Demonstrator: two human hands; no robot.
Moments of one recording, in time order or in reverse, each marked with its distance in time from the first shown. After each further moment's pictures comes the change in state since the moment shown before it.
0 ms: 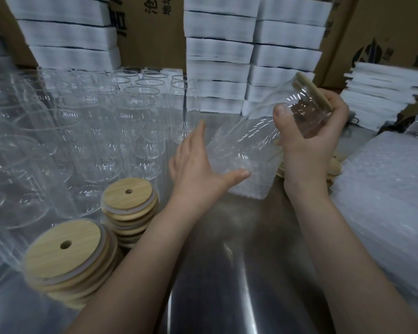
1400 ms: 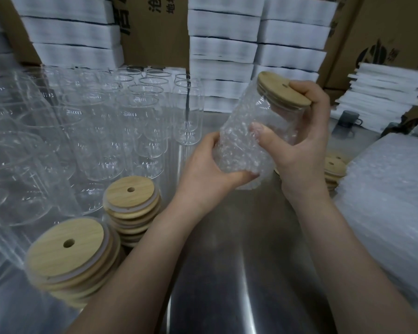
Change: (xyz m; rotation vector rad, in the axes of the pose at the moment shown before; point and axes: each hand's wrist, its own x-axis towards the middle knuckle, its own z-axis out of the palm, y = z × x) left_hand 0.004 -0.003 0.004 -0.315 -0.047 0.040; right_hand -0.002 -0.005 0.003 0.072 -0.328 -0.186
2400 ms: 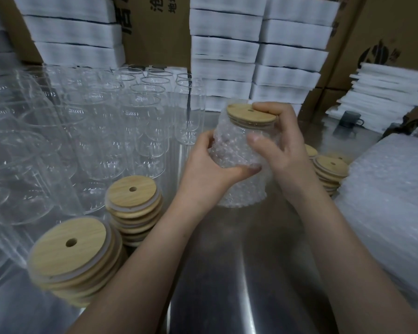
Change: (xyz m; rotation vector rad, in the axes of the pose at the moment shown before) left_hand 0.000 -0.004 0.000 -0.275 0.042 -0.012; right_hand -0.005 0.006 0.003 -0.016 -0.299 0.175
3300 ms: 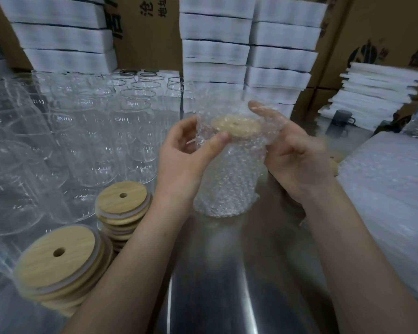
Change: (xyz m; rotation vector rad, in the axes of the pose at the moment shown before) left_hand 0.001 0.023 -0.008 -0.201 0.125 0.014; right_hand 0.005 -0.007 -0.026 0.659 -0.031 0.376
